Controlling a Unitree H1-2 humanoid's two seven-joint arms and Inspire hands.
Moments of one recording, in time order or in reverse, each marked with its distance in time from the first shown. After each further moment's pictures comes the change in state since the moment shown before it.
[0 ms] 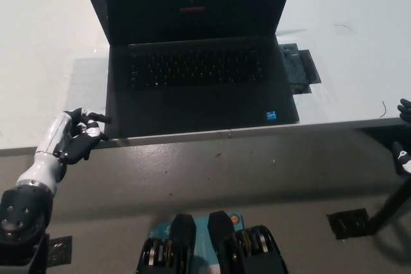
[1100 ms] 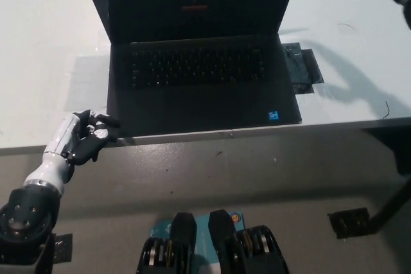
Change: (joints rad) left_arm -0.006 -0.013 -0.009 0.008 0.002 0.007 -0.010; right_arm -0.886 0.105 0.265 0.287 -0.072 0.138 0.081
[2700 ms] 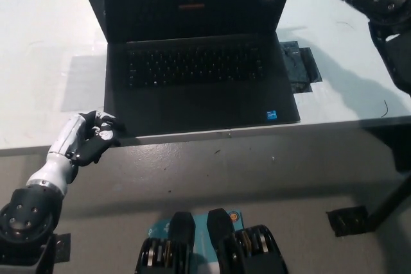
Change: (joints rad) left_arm 0.001 0.002 -0.011 -0.014 -0.002 0.013 -0.026; right_arm -0.154 0.053 0.152 0.377 -0.304 -0.263 0.103
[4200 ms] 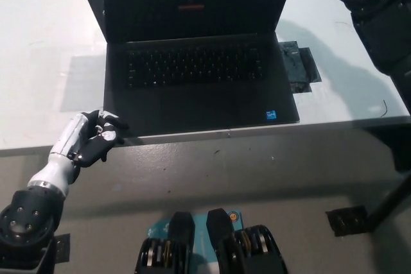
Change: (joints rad) left_arm 0.008 0.004 -0.015 -0.037 0.002 0.007 0.000; right_arm -0.098 0.063 0.034 0.402 -0.116 -0.138 -0.100
